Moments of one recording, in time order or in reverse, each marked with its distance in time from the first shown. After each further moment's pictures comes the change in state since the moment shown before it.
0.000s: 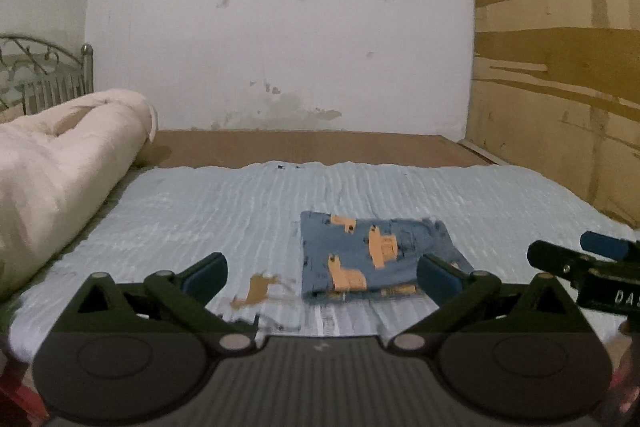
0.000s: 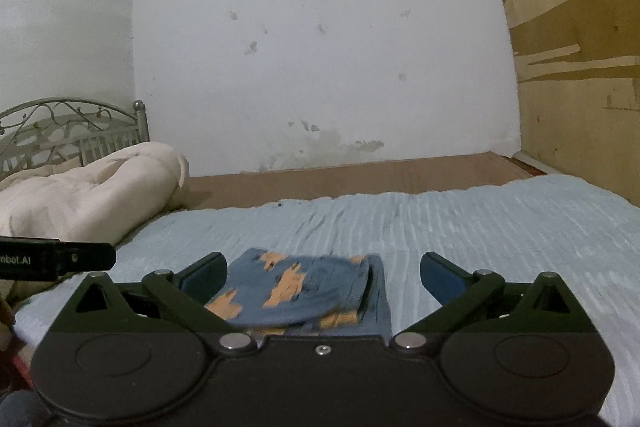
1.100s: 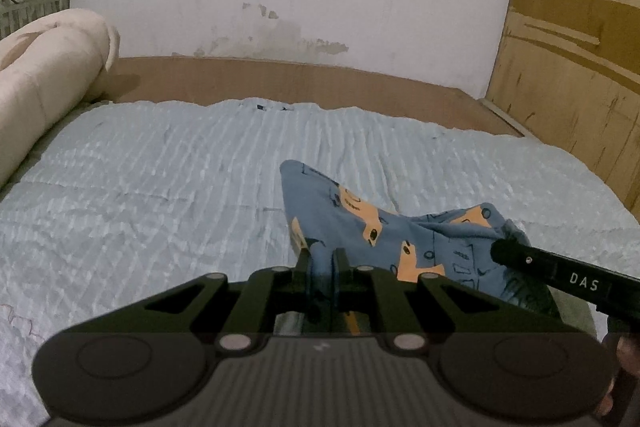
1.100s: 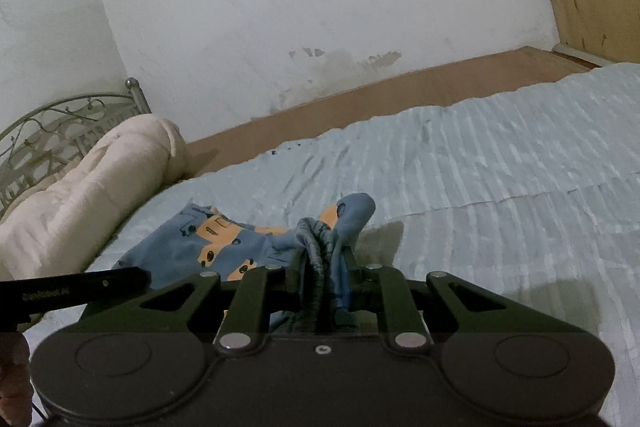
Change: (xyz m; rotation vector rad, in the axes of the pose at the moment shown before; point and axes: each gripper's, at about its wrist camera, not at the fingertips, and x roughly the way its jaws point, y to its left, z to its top) left arm 0.237 0.007 0.035 -0.105 0.229 -0.026; right arm 0.231 -0.070 0.004 0.193 0.238 0.127
